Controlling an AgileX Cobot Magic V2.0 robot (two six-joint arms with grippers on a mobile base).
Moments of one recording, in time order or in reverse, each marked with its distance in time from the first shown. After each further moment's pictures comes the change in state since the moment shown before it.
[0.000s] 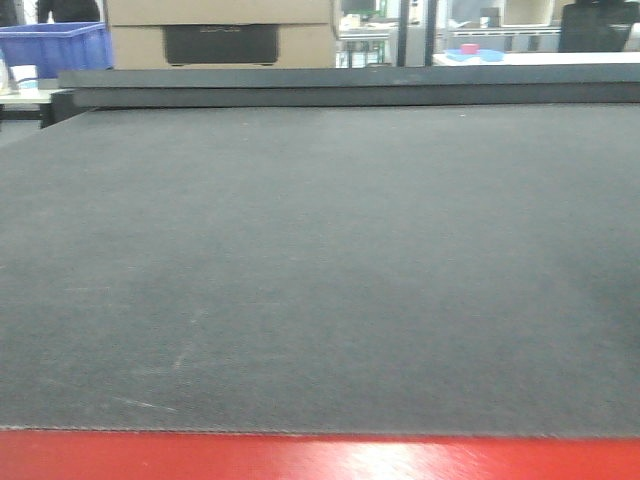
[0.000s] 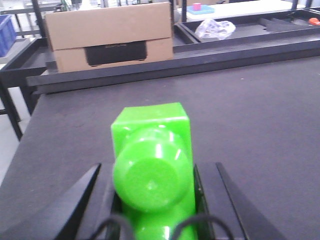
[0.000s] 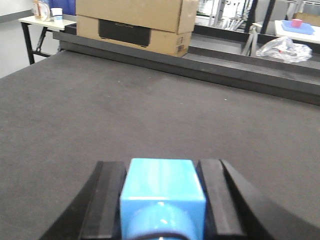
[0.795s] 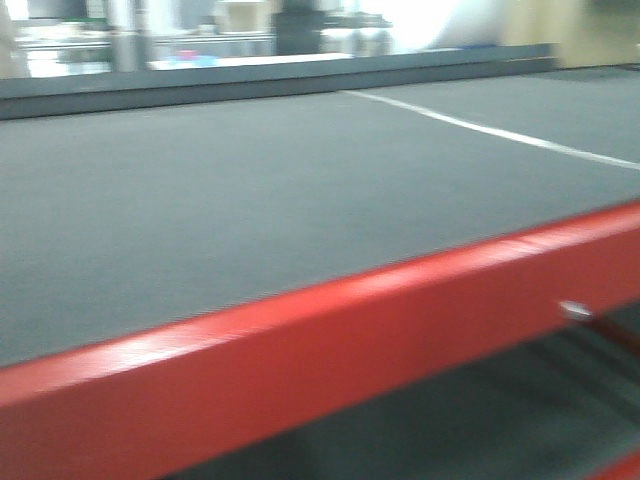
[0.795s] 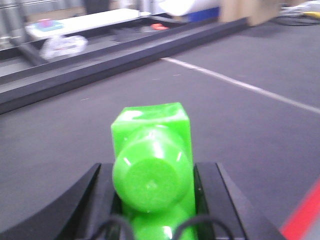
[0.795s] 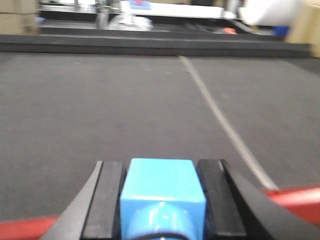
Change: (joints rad) left arm 0.000 0.000 0.000 0.000 0.000 0.000; right arm 0.000 0.000 0.000 0.000 -0.002 -0.002
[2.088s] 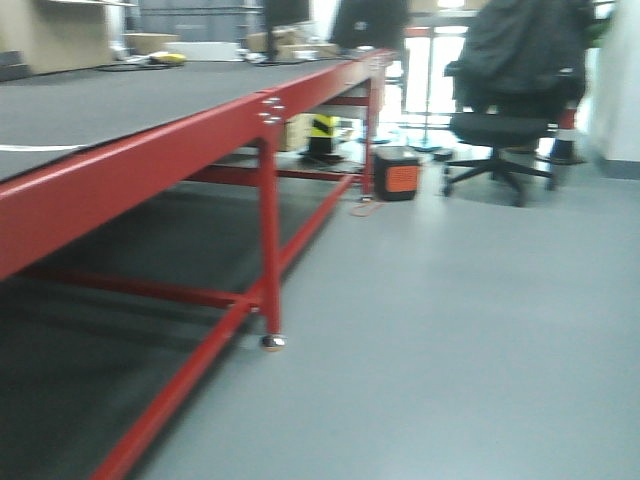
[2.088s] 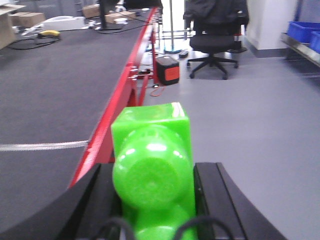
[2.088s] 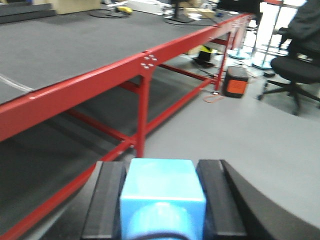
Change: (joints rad) left arm 0.000 0.000 0.002 0.000 -0.002 0.000; right arm 0.000 0.000 0.000 0.000 0.000 0.000
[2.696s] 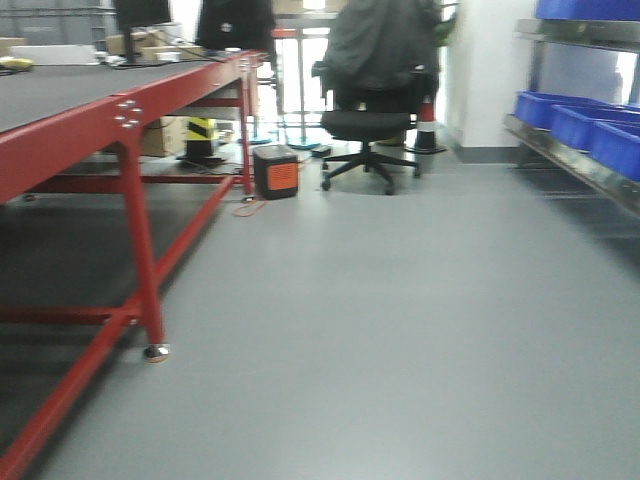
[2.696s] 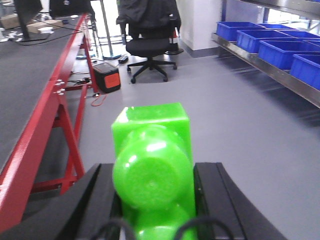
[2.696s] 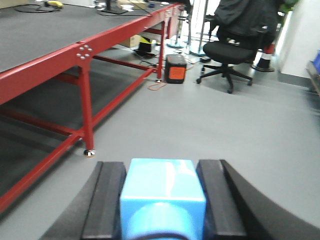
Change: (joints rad) left arm 0.000 0.000 0.000 0.000 0.000 0.000; right arm 0.000 0.000 0.000 0.000 -0.002 0.000
